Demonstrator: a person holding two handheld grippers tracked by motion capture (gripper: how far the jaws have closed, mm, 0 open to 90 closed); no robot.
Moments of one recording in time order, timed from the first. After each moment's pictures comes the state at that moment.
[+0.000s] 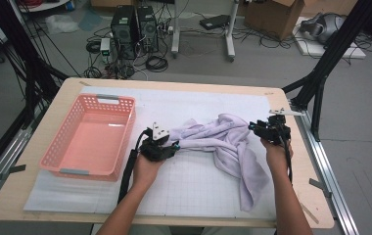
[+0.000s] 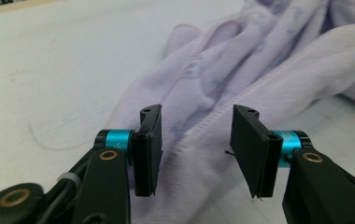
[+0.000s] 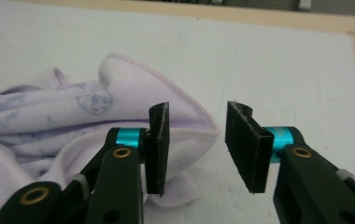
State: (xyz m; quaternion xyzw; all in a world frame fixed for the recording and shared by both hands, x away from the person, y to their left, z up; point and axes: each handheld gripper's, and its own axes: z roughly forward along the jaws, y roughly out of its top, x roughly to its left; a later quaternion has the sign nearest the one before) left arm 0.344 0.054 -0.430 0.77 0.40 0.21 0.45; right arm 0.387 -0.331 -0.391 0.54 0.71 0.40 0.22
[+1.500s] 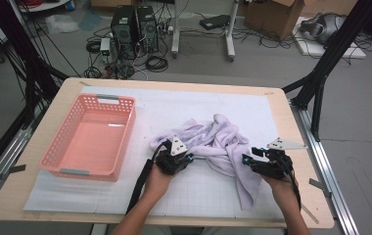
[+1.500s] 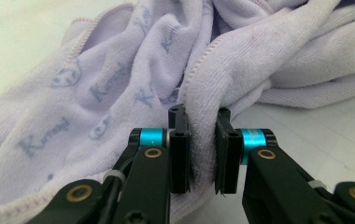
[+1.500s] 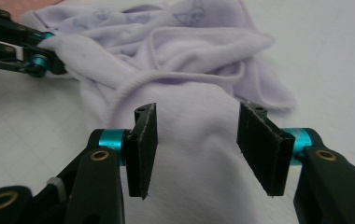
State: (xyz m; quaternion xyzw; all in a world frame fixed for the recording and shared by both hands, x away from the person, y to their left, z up) left arm 0.316 0.014 -0.442 0.81 0.32 0.19 0.45; right arm 0.294 -0.317 -0.406 0.43 0.77 0.43 0.17
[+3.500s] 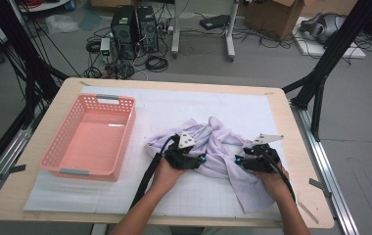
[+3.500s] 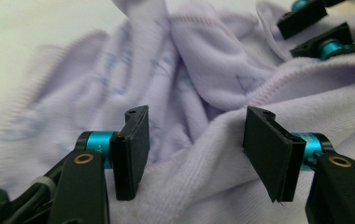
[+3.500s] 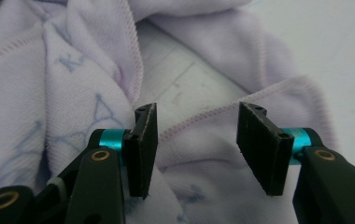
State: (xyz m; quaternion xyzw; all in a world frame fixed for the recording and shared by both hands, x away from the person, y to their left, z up) left arm 0.333 -0.016 -0.439 0.83 0.31 0.15 0.45; right arm 0.333 -0.303 -0.435 0.40 0.83 0.35 0.16
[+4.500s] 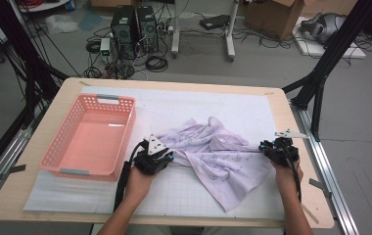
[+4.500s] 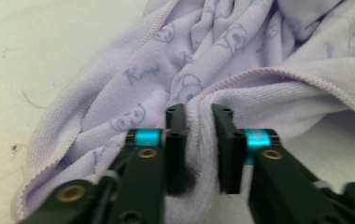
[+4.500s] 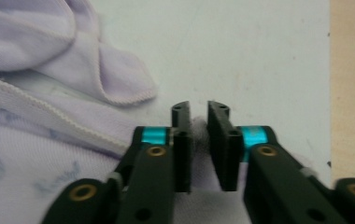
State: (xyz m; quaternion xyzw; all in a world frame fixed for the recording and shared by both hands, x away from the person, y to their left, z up) left arm 0.309 0.068 -0.434 0.79 0.38 0.21 0.43; right arm 0.339 -0.355 -0.429 0.53 0.73 0.35 0.25
